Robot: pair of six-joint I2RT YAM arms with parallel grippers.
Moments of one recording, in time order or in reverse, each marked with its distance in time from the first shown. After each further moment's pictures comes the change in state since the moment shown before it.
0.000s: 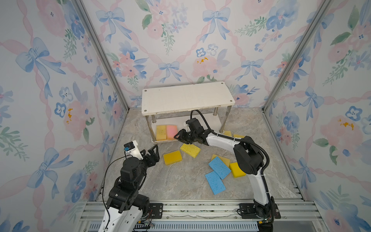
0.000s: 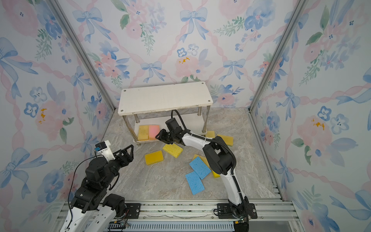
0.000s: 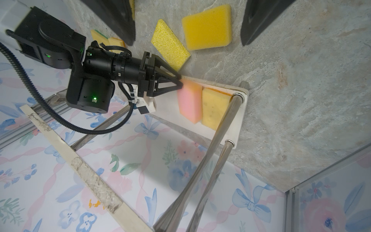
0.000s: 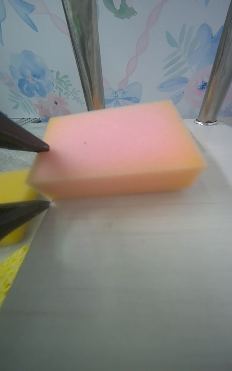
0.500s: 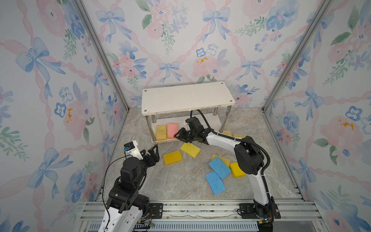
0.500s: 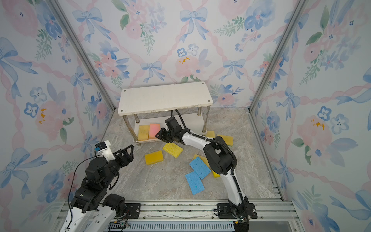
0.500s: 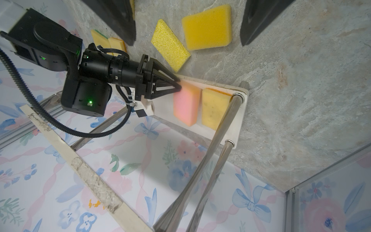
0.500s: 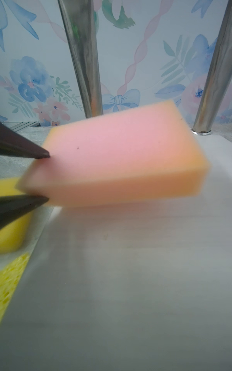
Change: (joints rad) left arm 0.000 0.000 0.000 0.000 0.000 0.000; right arm 0.000 -0.002 0.026 -0.016 -0.006 0.000
